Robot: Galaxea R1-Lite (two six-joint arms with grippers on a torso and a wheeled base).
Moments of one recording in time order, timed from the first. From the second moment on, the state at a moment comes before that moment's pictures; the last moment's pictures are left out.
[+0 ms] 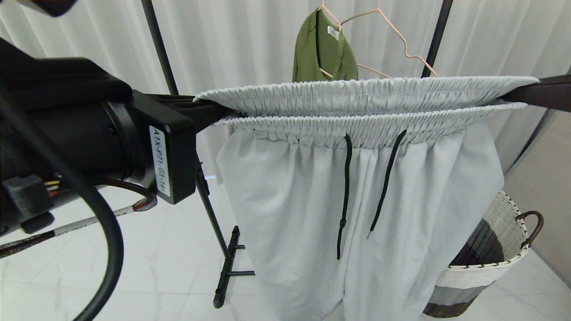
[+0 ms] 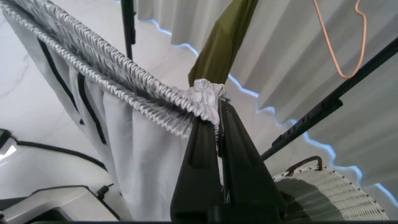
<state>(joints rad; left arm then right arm) -1.01 1.28 -1.15 -0.02 0.54 0.25 0.74 1.19 -1.39 0.37 -0.05 -0.20</state>
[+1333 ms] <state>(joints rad) -0.99 1.28 -1.14 -0.02 0.56 0.24 0.73 1.17 -1.32 0.33 -0.06 -0.18</state>
